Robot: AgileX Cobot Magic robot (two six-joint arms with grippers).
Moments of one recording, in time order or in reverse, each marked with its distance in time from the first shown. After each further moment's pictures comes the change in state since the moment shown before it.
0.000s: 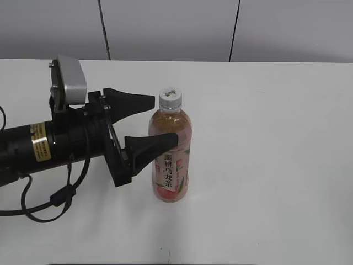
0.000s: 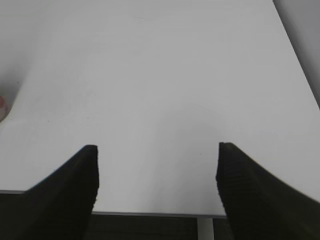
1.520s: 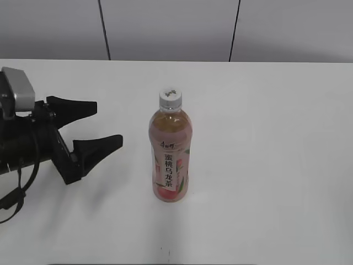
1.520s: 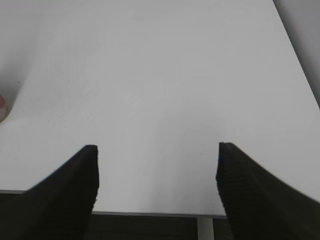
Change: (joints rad) left arm 0.296 -0.001 0.108 0.080 0.003 0.078; right arm 0.000 0.000 0.000 0.000 0.000 0.000
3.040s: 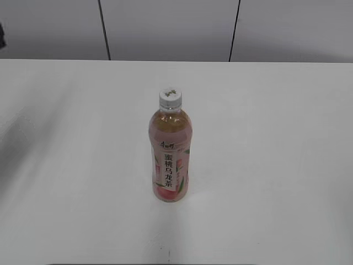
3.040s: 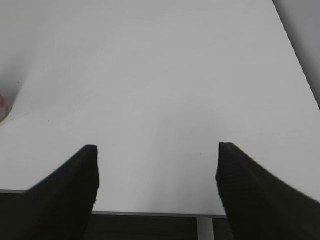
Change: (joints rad) left arm 0.000 -0.548 -0.138 -1.098 0.800 0.270; right arm 0.000 0.000 0.000 0.000 0.000 0.000
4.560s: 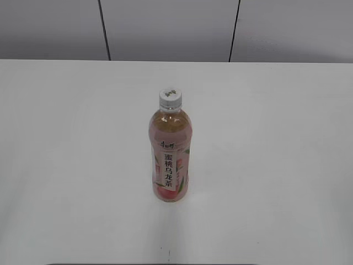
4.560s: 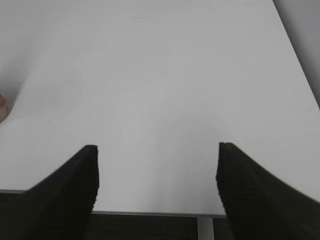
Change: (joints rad) left arm 0.000 -1.255 0.003 0.142 1.428 0.000; right arm 0.000 0.000 0.000 0.000 0.000 0.000
